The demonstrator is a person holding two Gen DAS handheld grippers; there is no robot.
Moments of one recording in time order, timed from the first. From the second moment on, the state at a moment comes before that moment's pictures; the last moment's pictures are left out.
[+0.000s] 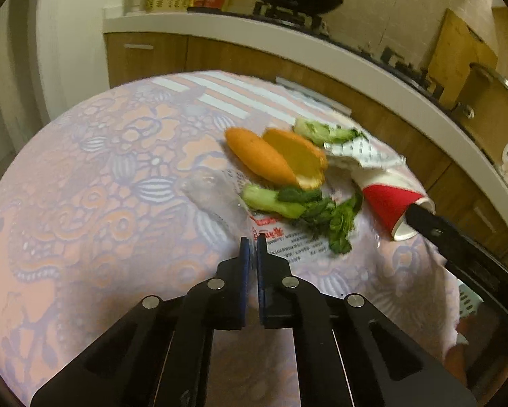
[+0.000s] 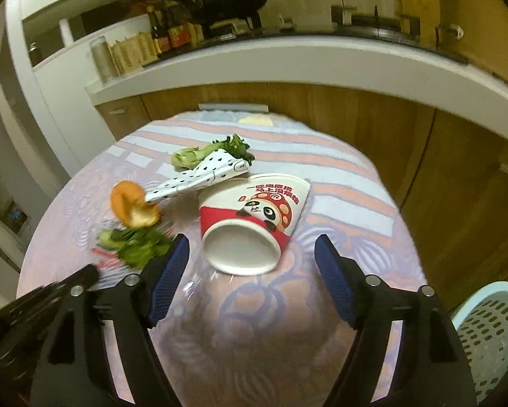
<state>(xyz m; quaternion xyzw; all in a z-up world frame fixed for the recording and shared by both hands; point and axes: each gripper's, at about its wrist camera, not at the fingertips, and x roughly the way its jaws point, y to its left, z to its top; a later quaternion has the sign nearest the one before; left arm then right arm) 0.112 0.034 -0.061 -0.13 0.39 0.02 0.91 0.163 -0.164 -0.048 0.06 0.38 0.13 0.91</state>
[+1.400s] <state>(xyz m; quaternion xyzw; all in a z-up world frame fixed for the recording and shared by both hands) 0.009 0.078 0.059 -0.17 0.21 -0.06 0.96 0.066 -0.166 0.016 0.02 0.29 0.14 0.95</state>
